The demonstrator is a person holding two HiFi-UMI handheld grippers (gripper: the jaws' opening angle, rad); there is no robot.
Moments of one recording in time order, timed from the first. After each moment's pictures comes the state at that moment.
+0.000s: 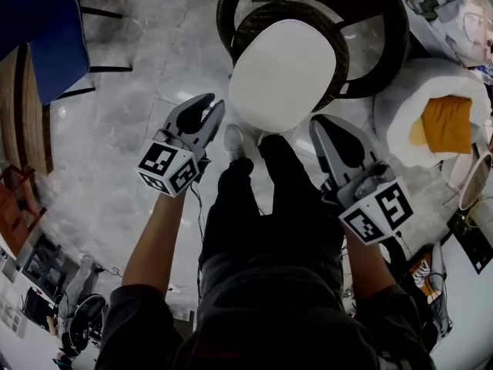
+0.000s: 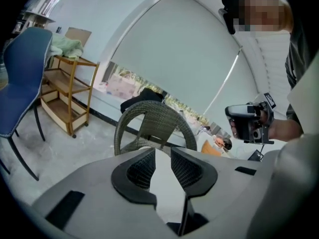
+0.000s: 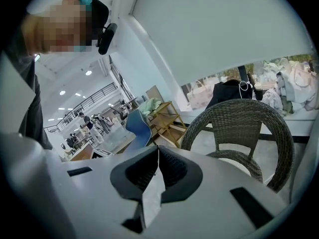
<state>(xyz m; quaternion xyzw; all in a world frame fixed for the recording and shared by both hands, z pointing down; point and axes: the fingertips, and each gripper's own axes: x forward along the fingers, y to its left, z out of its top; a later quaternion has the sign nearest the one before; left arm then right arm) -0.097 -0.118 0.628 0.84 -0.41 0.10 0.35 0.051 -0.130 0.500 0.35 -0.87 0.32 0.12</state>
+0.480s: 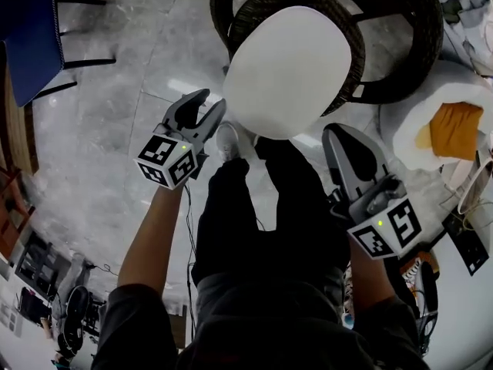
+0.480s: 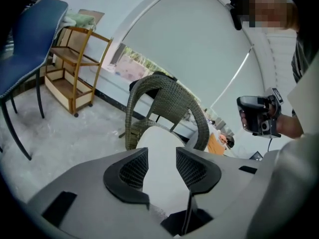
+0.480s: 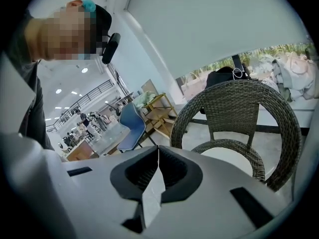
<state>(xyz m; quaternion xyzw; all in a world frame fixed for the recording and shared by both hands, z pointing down) -0.098 -0.110 0.771 0.81 -0.40 0.12 0.40 0.062 -0.132 0.596 0.36 -0.86 0.33 0.14</state>
